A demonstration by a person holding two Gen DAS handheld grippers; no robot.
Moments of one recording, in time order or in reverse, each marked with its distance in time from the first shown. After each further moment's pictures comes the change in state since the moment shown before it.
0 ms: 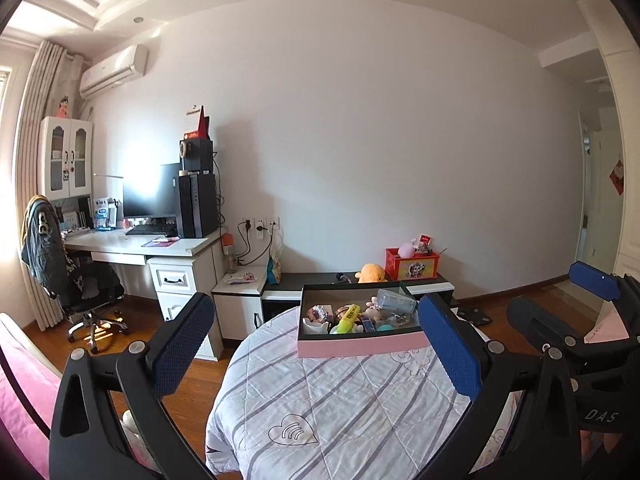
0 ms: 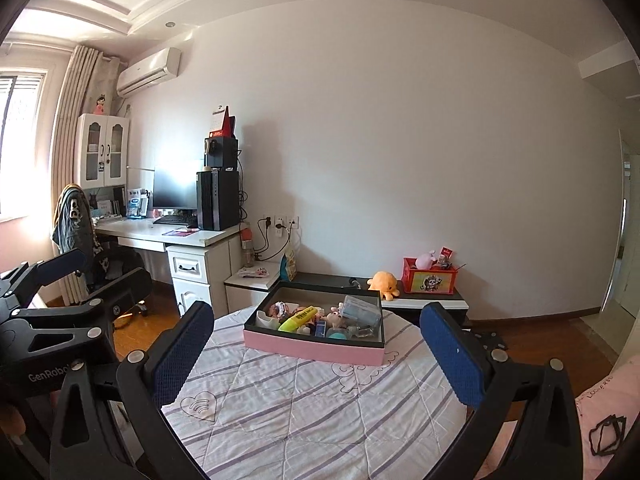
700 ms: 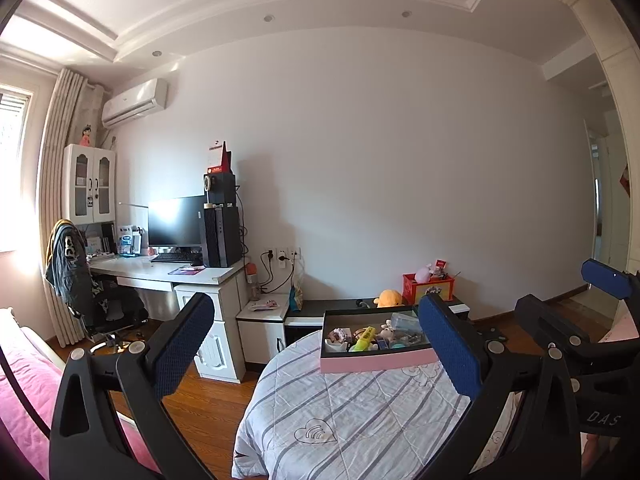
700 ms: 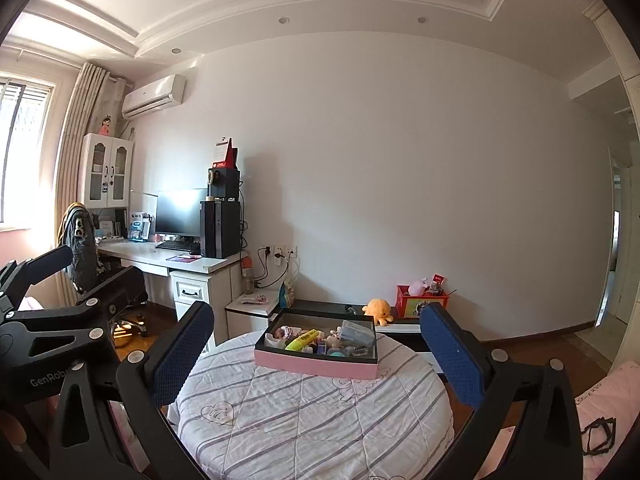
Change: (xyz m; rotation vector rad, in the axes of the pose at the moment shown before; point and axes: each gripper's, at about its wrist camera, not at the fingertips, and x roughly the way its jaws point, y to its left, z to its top) left arm -0.072 -0.002 0.015 0.020 -0.103 0.082; right arm -0.075 0.015 0.013 -0.009 -0.105 -0.018
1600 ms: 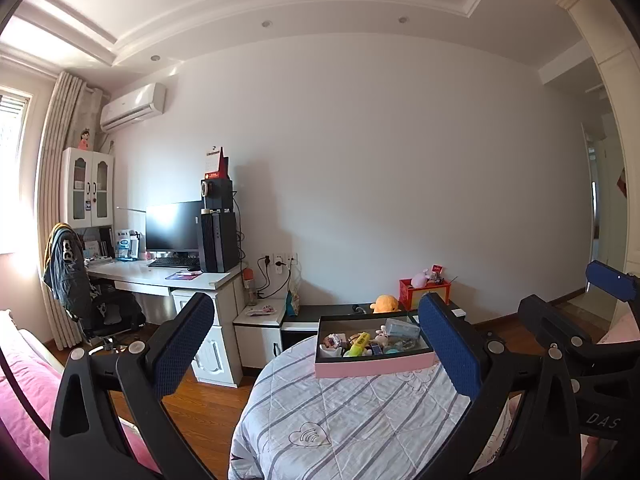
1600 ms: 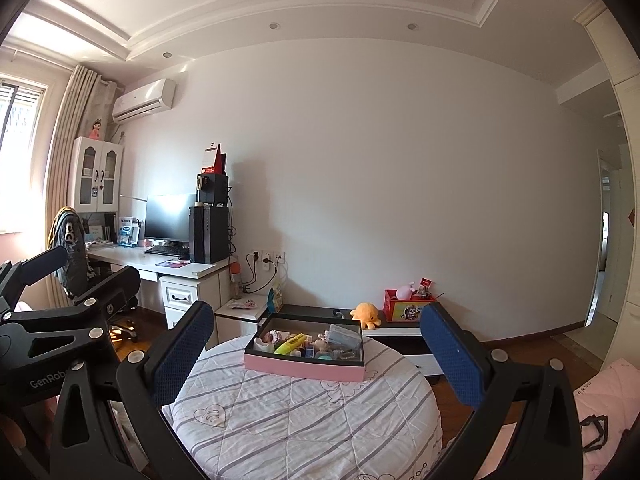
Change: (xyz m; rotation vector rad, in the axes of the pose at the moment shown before) left arm -0.007 -0.006 0.007 0.000 -0.019 -0.011; right arm -0.015 -0.004 0.003 0.007 -0.018 -0.046
